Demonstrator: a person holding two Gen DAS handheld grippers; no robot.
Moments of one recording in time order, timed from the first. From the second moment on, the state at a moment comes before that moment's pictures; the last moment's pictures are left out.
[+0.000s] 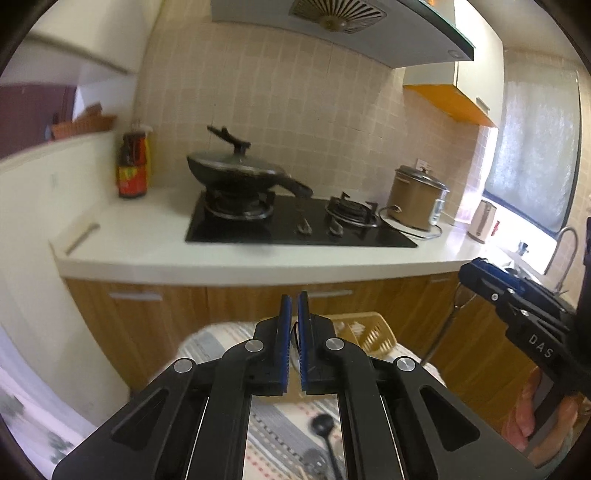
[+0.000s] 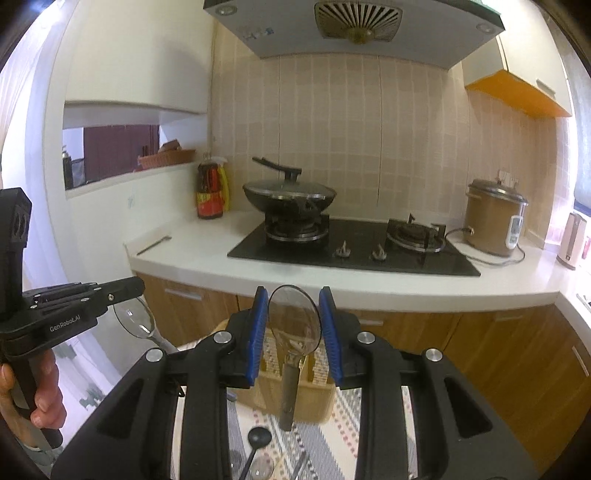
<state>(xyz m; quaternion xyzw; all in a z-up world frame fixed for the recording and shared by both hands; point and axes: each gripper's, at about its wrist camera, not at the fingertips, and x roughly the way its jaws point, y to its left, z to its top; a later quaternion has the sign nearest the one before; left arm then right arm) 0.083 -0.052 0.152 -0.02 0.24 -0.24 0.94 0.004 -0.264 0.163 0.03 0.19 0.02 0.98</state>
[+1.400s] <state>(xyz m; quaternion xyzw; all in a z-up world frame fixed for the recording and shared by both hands) 0.072 -0.066 0.126 0.06 0.28 -0.23 0.93 -0.020 -0.289 0.114 0.04 0.25 0.00 0.97</state>
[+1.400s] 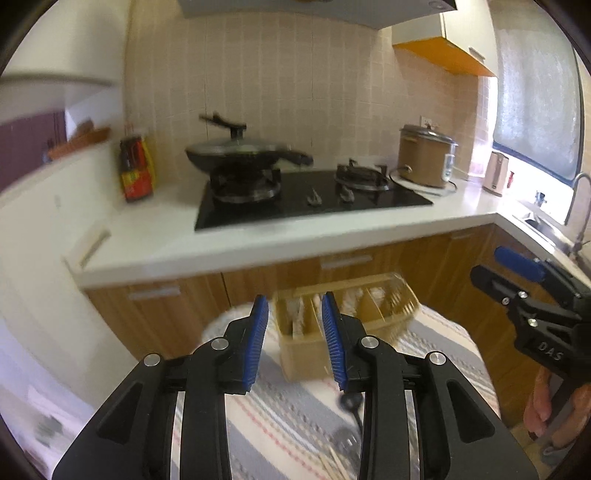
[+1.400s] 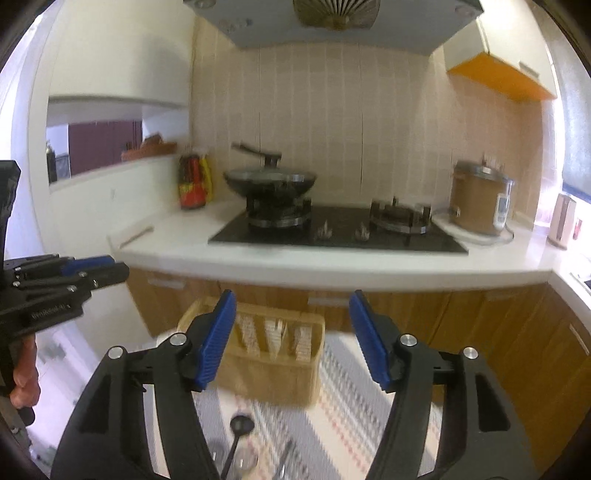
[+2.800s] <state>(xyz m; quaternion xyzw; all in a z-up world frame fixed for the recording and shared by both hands) 0.132 -0.134 -0.083 0.01 0.53 -0.25 0.81 -0.027 -0.281 -0.088 0.13 0.61 0.09 0.78</state>
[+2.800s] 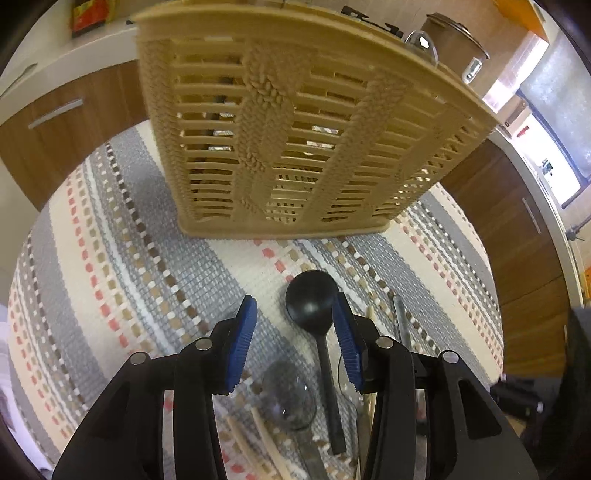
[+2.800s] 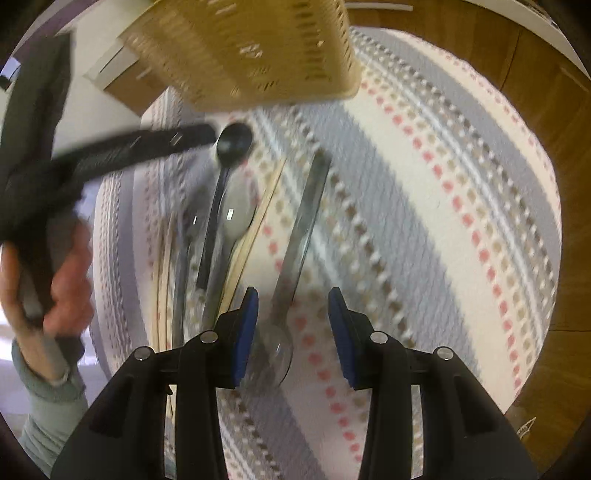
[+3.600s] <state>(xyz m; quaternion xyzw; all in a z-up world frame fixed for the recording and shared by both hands) 0.148 -0.160 -0.104 0.00 0.54 -0.24 0.81 -0.055 -0.270 -0.095 0.06 0.61 0.07 0.79</state>
